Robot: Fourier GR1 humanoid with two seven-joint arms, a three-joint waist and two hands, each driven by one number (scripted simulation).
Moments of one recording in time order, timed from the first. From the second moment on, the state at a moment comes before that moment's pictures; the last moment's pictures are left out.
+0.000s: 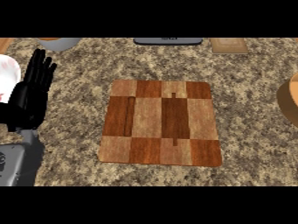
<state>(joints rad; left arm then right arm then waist) -0.28 0.18 0.11 -1.54 0.11 0.09 0.05 -0.56 -0.49 -0.59 -1.14 1.24 -0.14 0.71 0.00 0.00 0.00</state>
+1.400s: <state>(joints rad) -0.27 0.17 0.12 -1.55 0.10 0.10 0.06 -0.44 -0.44 -0.84 -1.33 0.63 -0.46 0.35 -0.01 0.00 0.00</state>
